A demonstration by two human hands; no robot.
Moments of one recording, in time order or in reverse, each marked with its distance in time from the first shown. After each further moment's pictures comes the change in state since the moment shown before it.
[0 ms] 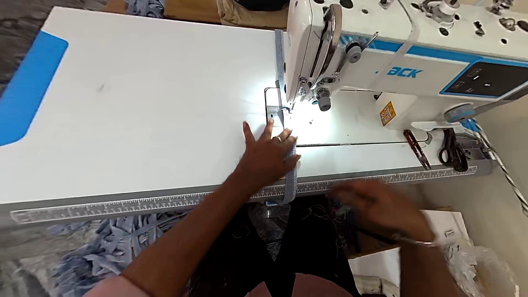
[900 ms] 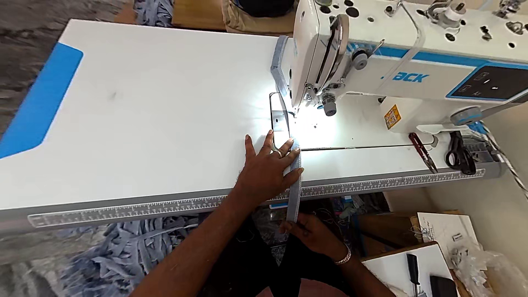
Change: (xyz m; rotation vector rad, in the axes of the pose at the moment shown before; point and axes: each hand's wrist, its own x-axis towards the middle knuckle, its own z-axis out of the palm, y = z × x) left_hand -0.027 -0.002 0.009 0.007 0.041 0.028; right_hand 0.034 -0.002 0.174 0.630 -0.161 -0.119
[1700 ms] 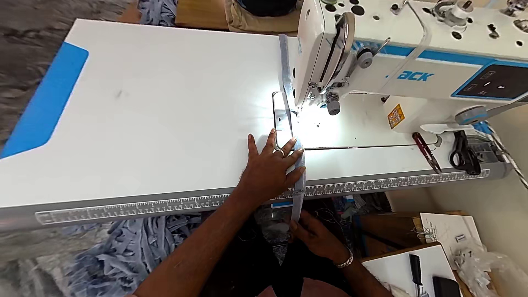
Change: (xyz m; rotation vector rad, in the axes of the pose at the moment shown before) left_hand 0.000 0.000 0.000 0.004 -0.013 0.003; right_hand -0.007 -0.001 0.006 0.155 -0.002 0.009
